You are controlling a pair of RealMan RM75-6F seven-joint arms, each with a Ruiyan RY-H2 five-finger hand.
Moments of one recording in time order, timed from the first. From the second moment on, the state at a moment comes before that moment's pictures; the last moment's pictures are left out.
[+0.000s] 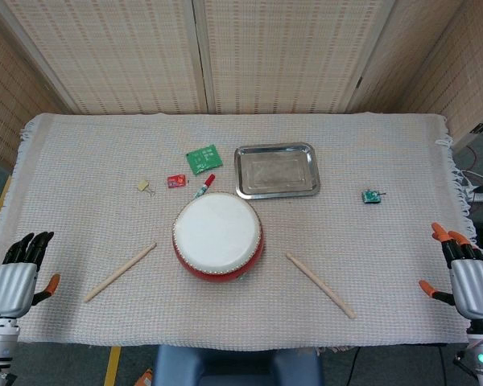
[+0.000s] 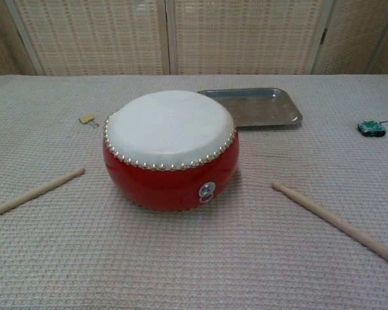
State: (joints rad) left arm -0.15 -1.22 -0.07 -1.53 1.44 1.43 0.16; right arm 0.06 -1.09 0.07 -1.68 -1.46 1.48 -0.09
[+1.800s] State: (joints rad) left arm -0.36 -1.53 -0.14 -1.52 1.02 1.11 0.38; right arm 0.03 -1.04 0.04 -1.66 -1.61 1.57 0.06
